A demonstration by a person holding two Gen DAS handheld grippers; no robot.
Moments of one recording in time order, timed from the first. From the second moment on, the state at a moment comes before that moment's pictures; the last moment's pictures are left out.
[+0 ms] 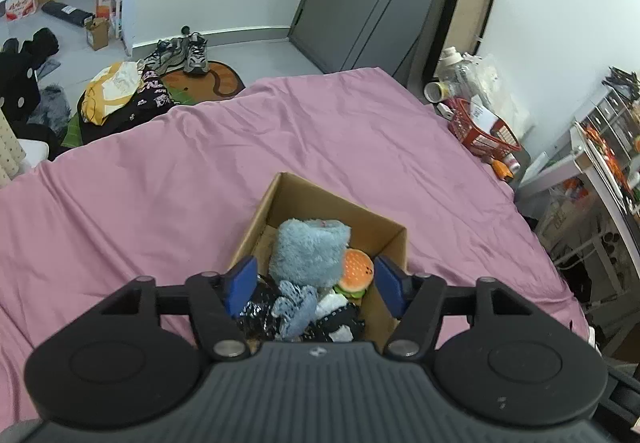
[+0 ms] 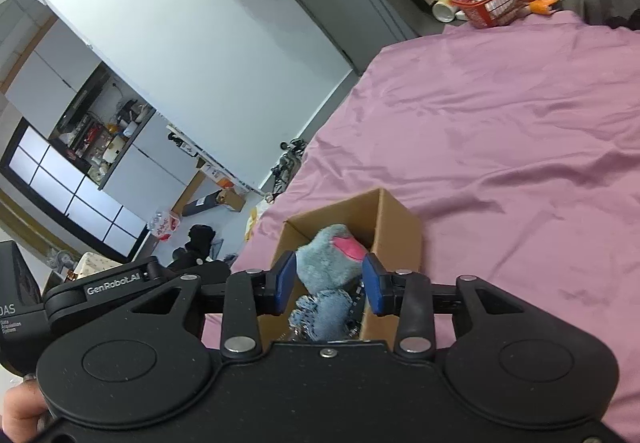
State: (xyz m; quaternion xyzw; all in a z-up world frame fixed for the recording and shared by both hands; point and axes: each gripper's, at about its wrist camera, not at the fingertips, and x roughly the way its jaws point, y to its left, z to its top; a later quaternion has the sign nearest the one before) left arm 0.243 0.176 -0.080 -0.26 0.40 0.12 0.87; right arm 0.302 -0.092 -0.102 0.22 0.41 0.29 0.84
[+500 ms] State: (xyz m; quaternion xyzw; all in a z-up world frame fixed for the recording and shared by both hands) left arm 0.211 0.137 -0.050 -0.20 0.42 0.09 0.88; right arm 0.262 -0.129 -0.069 0.21 0.40 0.26 0.86
